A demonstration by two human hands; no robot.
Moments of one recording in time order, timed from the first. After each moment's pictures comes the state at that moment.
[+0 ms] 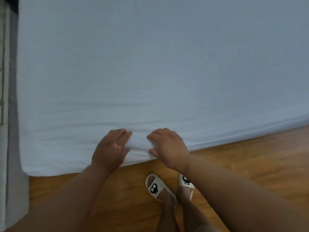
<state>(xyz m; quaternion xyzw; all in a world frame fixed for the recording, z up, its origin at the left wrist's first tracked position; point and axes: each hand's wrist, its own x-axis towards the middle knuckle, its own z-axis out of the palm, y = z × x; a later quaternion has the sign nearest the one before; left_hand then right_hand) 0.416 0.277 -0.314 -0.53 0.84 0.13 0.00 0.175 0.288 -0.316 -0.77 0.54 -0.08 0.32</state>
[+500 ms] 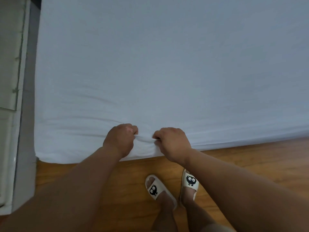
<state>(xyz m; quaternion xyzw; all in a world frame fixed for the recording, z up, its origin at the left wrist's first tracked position) 0.411 0.256 -0.300 -0.62 0.75 0.18 0.13 0.202 0.274 -0.318 -0.78 0.53 -0.03 0.32</state>
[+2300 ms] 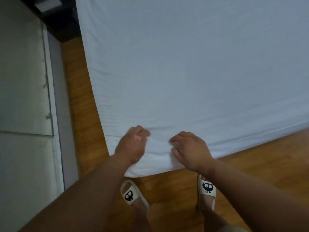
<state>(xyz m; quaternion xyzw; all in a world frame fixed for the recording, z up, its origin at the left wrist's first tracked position) 0.691 0.228 -0.299 -0.52 0.82 0.23 0.05 0.462 0.297 -0.311 -0.69 0.64 -0.09 0.31</state>
